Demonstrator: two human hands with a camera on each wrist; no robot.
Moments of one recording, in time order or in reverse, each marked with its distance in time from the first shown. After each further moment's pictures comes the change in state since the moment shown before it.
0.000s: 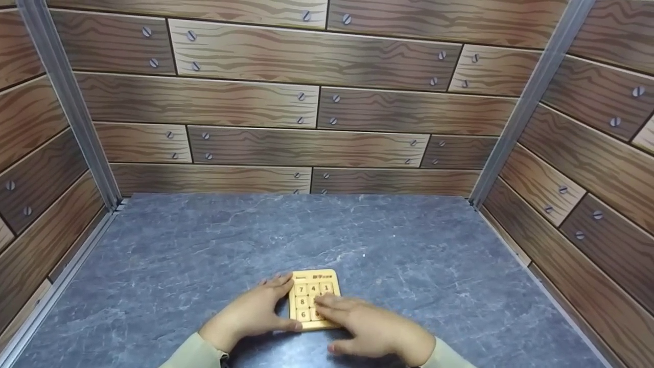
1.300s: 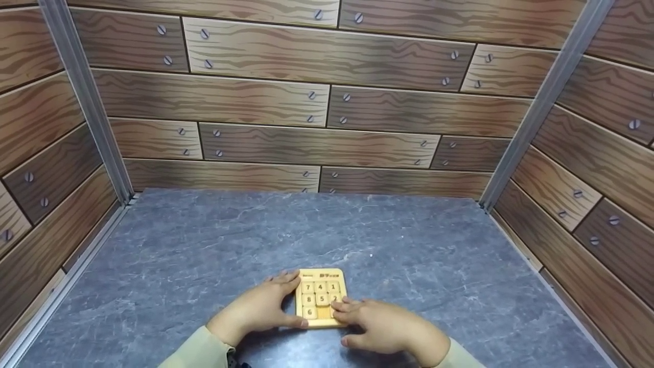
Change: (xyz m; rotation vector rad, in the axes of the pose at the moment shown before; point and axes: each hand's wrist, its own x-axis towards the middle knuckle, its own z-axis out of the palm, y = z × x) left_hand 0.002 -0.001 -0.001 0.011 -0.019 -0.037; right_hand -0.006 -0.006 -0.017 0.041 -0.091 0.117
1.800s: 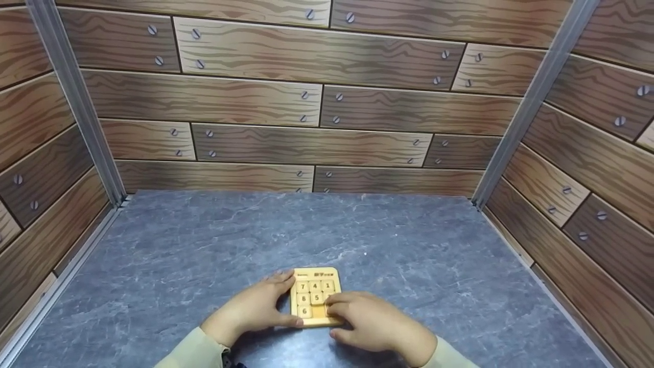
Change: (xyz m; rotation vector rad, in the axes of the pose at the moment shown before) left_hand -0.001 0.001 -0.001 -0.007 -0.003 0.012; right_hand 0.009 -0.007 0.009 -0.126 0.174 -0.062
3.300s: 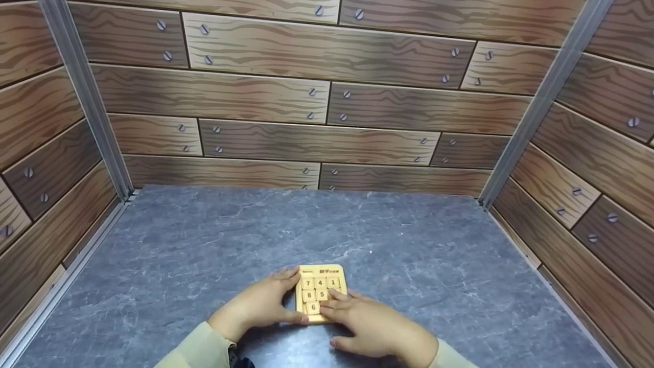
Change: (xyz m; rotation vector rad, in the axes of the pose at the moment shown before) left_hand 0.002 -0.001 0.002 0.011 0.019 -0.007; right_hand -0.001 -0.008 0.004 -0.005 -0.083 -0.061
